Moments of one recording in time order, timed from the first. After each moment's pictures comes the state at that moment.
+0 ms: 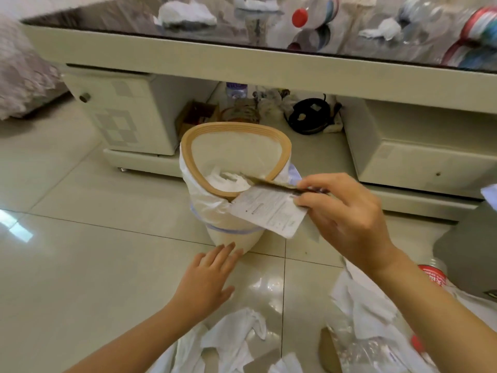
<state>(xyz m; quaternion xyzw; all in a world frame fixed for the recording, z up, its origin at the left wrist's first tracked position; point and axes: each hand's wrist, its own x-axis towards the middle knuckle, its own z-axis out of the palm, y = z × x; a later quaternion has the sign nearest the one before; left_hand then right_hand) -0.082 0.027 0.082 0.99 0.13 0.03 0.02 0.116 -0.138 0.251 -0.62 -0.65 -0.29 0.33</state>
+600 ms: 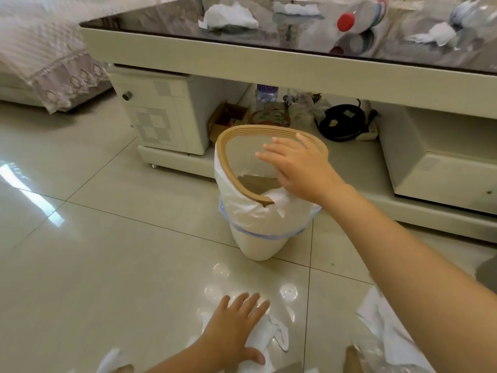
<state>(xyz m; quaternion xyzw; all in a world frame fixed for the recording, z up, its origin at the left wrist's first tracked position) -0.107 -0.010 0.042 0.96 0.11 -0.24 0.09 0.149 0.011 0.235 -0.71 -0.68 -0.15 0.09</state>
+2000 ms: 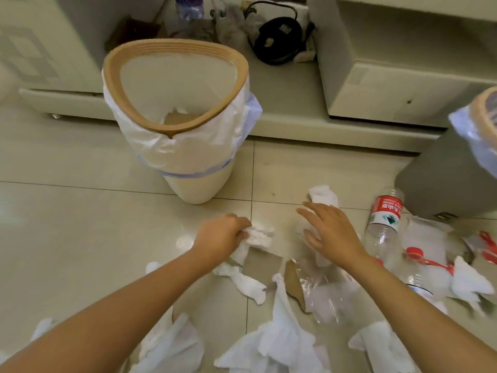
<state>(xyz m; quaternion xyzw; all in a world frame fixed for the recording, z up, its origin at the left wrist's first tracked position) -0.008 -0.048 0.062 0.97 0.14 -0.04 0.21 0.157 -0.266 0.047 -0.87 -0.49 0.03 0.06</state>
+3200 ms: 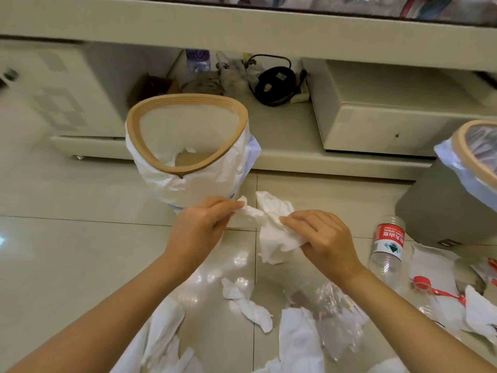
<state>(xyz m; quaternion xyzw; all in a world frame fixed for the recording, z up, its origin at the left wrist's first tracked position) -0.019 -0.007 0.156 0.93 0.07 0.27 0.22 0.135 -0.219 0.128 -0.75 -0.57 -0.22 0.23</state>
